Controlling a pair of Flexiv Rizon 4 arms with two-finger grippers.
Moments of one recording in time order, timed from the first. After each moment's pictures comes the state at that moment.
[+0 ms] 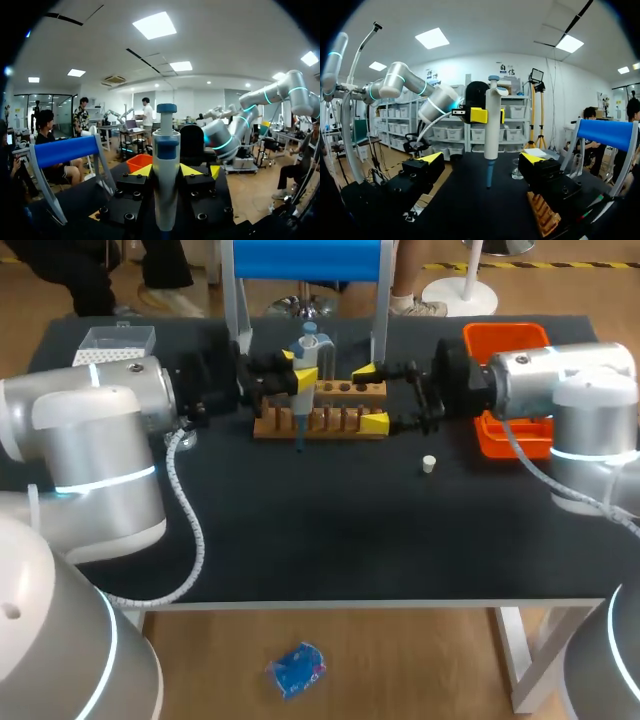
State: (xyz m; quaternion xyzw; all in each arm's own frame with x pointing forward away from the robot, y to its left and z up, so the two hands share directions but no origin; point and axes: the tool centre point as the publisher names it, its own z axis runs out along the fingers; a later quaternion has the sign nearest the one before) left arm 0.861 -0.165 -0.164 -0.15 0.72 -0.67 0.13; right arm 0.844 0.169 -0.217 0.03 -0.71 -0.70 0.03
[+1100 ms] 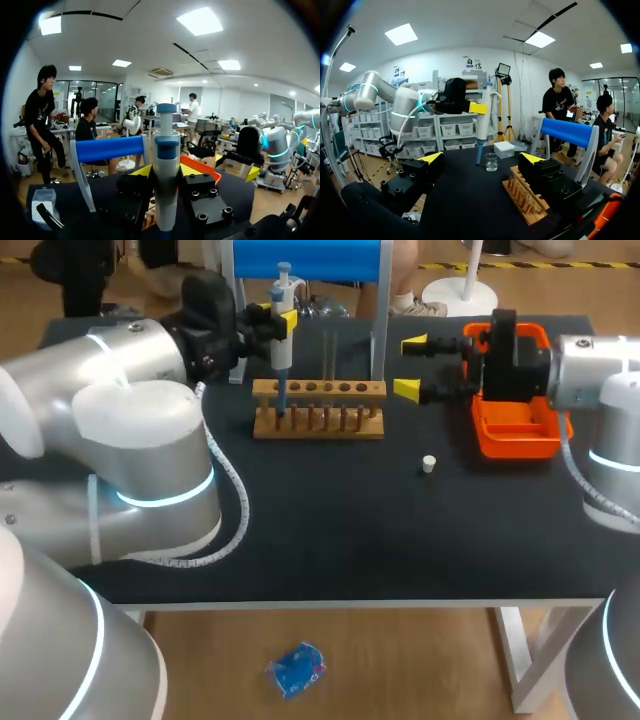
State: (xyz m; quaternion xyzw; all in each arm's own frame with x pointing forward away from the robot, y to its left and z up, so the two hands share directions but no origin) left arm 0.916 -0.136 -0.123 -0.32 0.69 -0.61 0.21; right arm 0.864 0.117 -0.175 -0.10 -0.73 -0.67 -0.05
